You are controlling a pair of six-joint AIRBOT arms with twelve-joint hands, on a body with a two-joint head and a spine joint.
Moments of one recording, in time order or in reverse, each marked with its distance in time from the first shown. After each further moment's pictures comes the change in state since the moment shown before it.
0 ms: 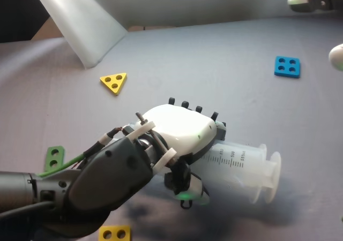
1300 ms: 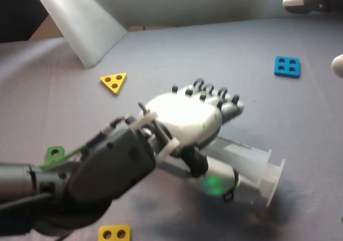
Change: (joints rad) left arm -0.040 0.010 -0.001 0.046 0.009 -0.016; right arm -0.008 0.014 -0.002 0.115 0.066 -0.192
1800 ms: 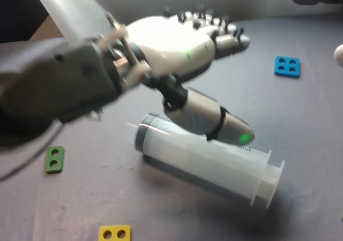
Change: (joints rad) left arm -0.254 0.191 0.016 0.196 0.345 -0.080; right arm 0.000 0.005 -0.004 0.050 -0.019 -0.072
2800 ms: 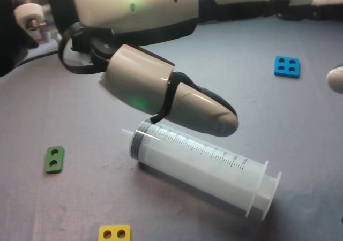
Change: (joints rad) left arm -0.127 0.145 0.133 1.880 -0.478 -1.814; right arm -0.006 0.059 -0.104 0.089 -0.008 -0.055
